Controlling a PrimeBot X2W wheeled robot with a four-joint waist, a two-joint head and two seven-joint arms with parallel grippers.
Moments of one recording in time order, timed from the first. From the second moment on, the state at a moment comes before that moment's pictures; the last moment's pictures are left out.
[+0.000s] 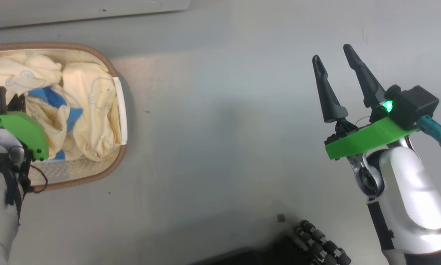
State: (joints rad) left arm -1.00 0.33 -0.43 1.29 -0.36 -0.10 -0.18; right arm -0.45 -0.05 0.14 0.19 0.19 0.13 -0.26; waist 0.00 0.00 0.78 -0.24
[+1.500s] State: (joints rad) left arm -0.27 0.29 -0.19 0.51 -0.33 0.08 -0.25; right arm -0.21 -0.05 0.11 0.31 0.22 0.13 -0.25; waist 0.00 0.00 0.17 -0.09
